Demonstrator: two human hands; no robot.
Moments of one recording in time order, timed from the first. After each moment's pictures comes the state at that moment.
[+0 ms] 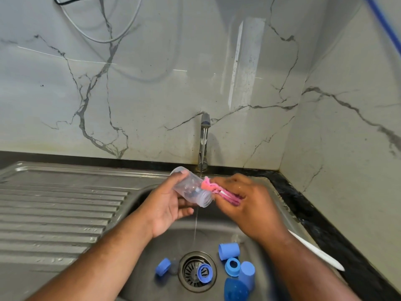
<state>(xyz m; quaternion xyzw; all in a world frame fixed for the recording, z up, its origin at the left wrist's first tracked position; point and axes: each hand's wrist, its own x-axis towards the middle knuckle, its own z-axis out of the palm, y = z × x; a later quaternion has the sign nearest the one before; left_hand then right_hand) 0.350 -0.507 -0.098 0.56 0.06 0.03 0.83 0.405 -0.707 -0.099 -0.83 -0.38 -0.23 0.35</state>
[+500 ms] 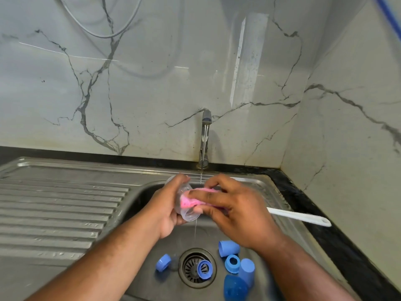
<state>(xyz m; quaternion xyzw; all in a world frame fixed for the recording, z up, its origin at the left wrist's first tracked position) 0.349 -0.519 -0.103 0.56 0.17 0.03 0.81 0.383 -0.699 -0.092 -0.80 -0.50 -0.26 0.22</state>
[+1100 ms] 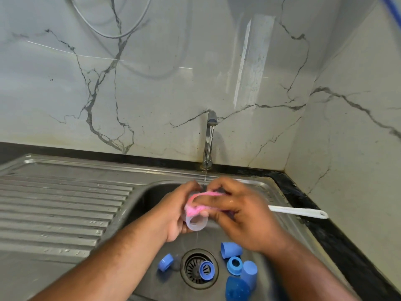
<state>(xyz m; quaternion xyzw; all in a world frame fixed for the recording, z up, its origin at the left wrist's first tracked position) 0.348 -0.521 -0.107 0.58 0.18 -0.02 0.79 0.383 -0.701 -0.088 -0.77 -0.54 -0.24 0.25</state>
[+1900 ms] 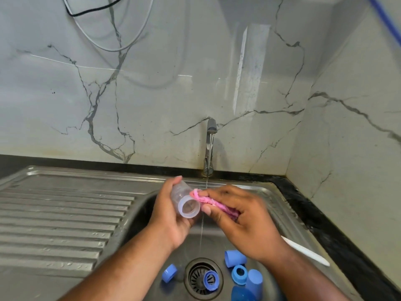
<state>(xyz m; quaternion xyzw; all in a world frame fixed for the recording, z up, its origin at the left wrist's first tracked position) 0.349 -0.518 -0.105 0.36 0.11 0.07 0.92 0.375 -0.691 -0.091 -0.74 -0.47 -0.20 0.44</state>
